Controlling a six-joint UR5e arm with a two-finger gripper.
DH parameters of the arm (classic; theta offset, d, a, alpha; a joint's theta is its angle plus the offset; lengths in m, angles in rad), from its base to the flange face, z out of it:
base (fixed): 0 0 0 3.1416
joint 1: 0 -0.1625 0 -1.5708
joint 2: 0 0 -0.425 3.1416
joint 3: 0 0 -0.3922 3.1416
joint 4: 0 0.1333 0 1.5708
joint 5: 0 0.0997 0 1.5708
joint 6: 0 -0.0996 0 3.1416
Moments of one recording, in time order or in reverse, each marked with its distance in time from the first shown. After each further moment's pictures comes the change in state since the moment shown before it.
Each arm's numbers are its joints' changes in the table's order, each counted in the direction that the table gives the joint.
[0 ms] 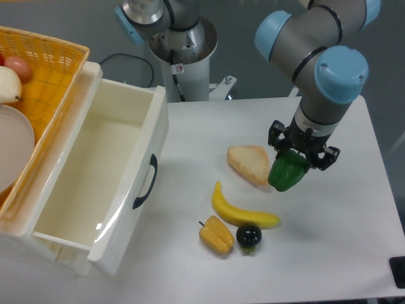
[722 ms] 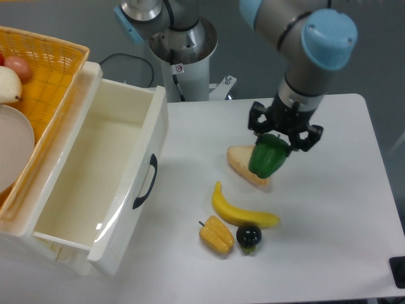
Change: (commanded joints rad) arm 0.063 0.141 0.024 -0.092 -0.136 0.181
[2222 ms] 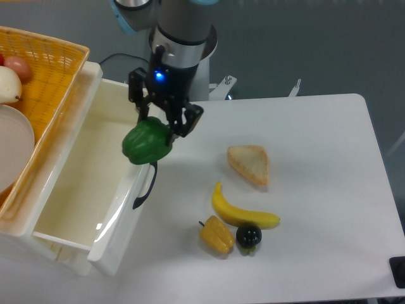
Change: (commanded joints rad) arm 0.268 0.118 0.046 0.072 -0.180 -0.044
